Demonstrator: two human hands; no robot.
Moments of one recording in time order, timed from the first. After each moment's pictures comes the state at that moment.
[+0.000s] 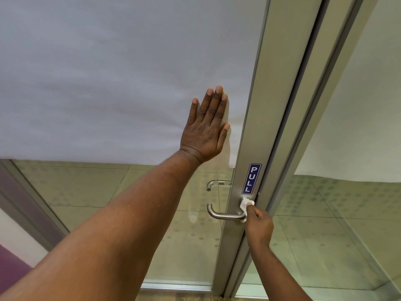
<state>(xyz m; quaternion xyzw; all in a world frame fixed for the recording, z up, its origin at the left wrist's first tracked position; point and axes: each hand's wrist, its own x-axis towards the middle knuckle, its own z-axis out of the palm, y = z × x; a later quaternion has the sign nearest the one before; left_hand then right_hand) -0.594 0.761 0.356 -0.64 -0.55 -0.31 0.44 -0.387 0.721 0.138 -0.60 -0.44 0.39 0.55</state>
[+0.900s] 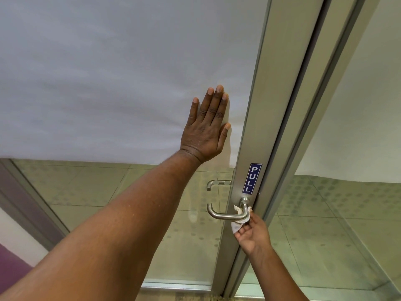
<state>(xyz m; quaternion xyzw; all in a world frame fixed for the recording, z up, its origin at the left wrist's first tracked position) -0.595 0.764 0.355 -0.64 -0.55 -0.31 0.44 -0.382 0.717 0.138 -0.40 -0.03 0.78 0.48</state>
